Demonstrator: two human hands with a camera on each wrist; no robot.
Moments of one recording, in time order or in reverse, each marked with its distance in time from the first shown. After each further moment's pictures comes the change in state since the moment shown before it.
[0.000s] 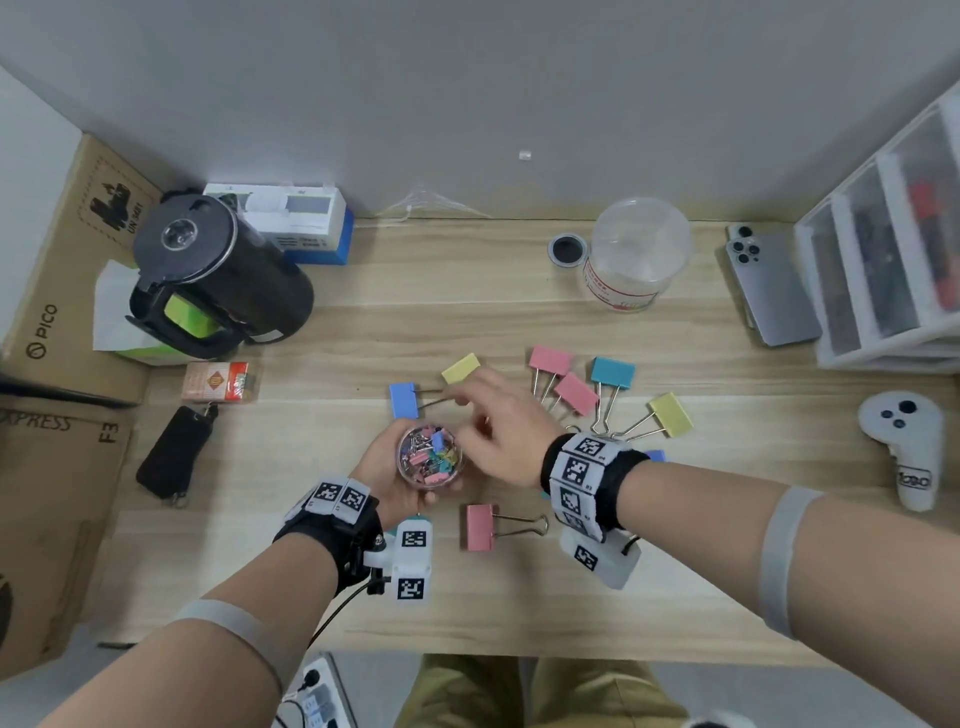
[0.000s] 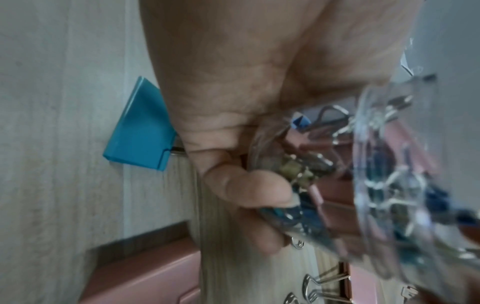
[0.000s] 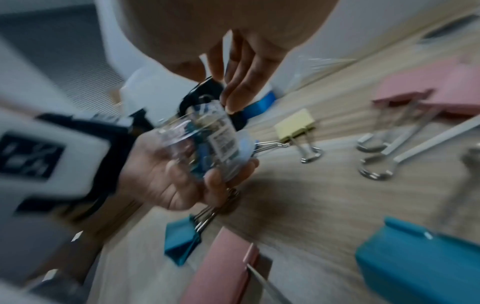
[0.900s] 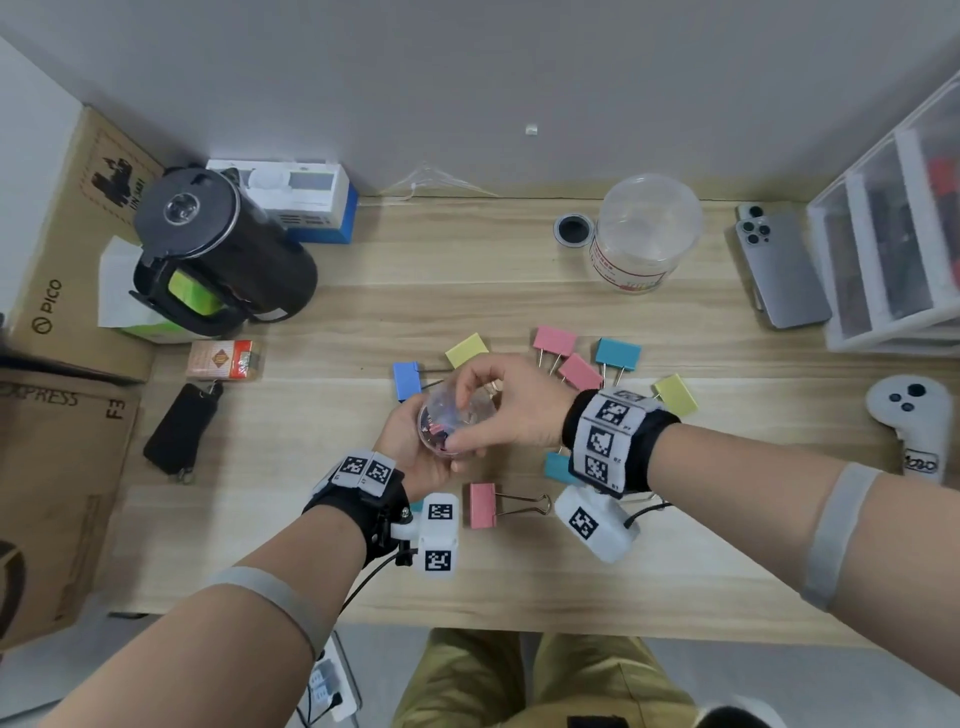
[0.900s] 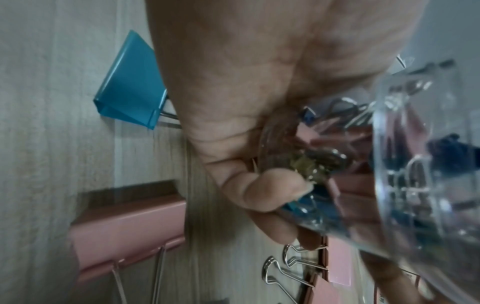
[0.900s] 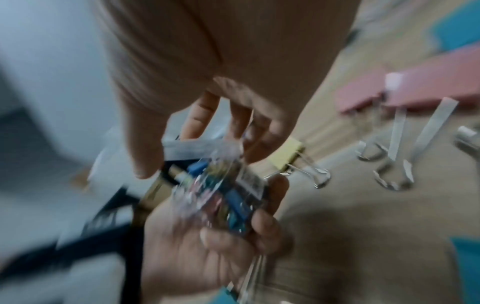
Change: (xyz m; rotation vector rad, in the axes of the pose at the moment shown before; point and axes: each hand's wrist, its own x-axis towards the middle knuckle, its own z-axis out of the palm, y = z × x) left_hand 0.001 -0.005 0.026 -0.131 -0.044 0.078; right_hand 0.008 -0.015 -0.024 0.364 -0.264 0.265
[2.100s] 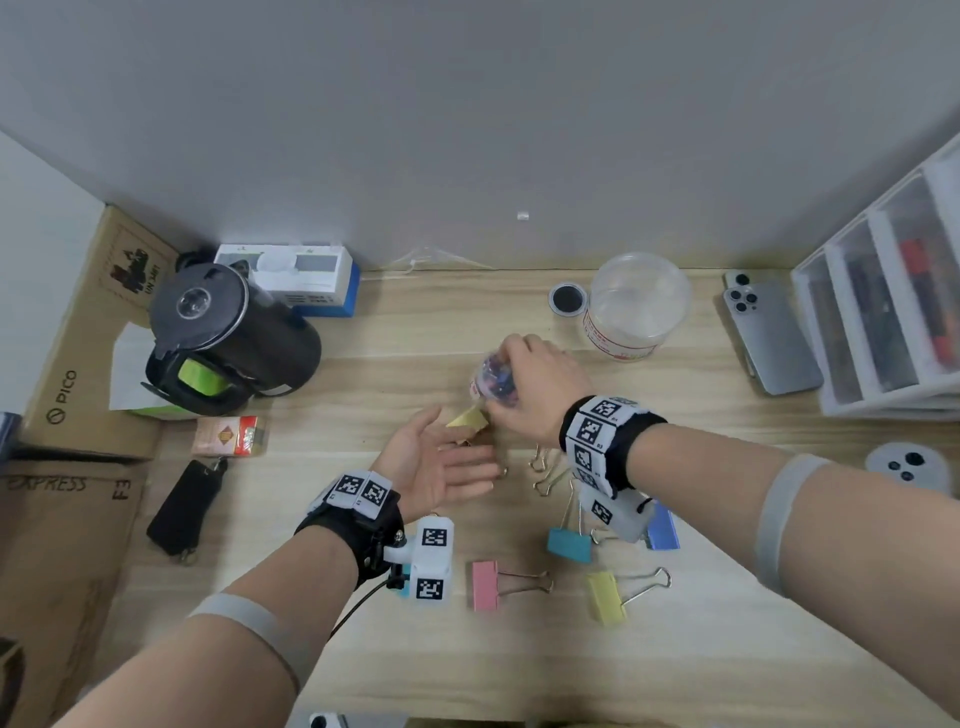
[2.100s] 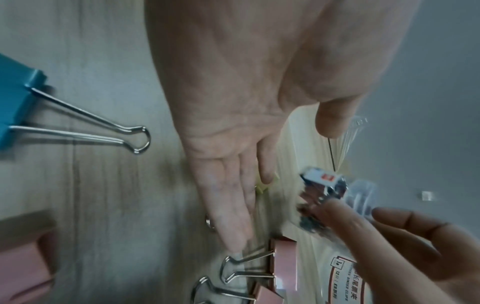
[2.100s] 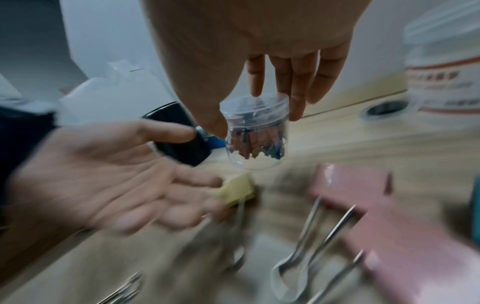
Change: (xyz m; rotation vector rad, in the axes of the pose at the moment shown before) left_hand 0.011 0.067 0.026 0.104 0.042 -0.061; right_hand 0.059 0.006 -0.069 -0.879 0.321 0.048
